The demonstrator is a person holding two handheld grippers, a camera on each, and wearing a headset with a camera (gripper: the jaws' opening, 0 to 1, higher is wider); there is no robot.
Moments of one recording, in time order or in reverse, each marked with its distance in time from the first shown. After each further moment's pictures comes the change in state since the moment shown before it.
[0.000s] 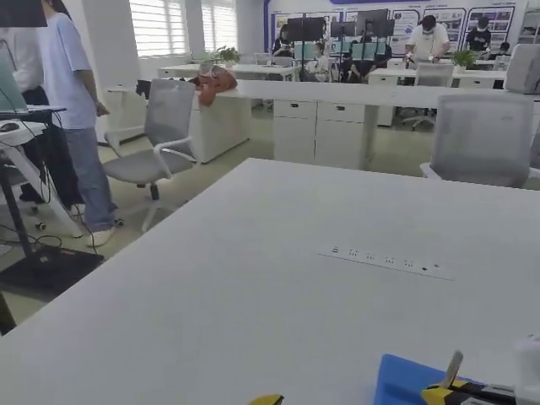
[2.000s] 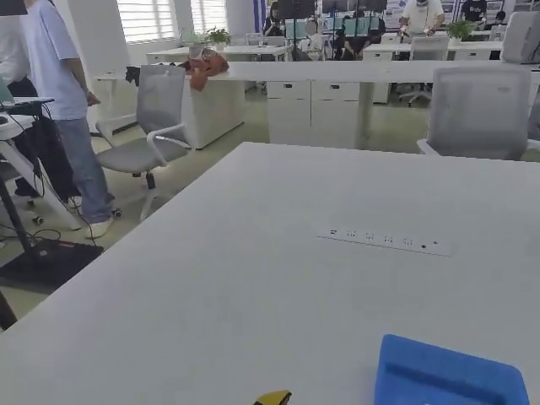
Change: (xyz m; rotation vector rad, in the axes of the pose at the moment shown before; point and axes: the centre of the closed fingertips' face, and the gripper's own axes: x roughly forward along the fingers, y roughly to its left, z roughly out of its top) left arm 0.003 -0.005 -0.012 0.002 0.062 -0.037; right arm -0.026 0.105 -0.050 0.050 -0.025 0.236
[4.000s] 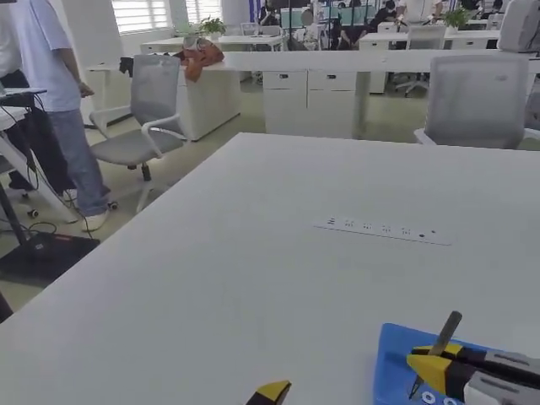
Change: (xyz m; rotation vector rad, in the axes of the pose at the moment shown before) left arm -0.001 0.000 0.000 0.009 0.005 0.001; right arm -0.008 -0.029 0.096 -0.062 -0.182 -0.067
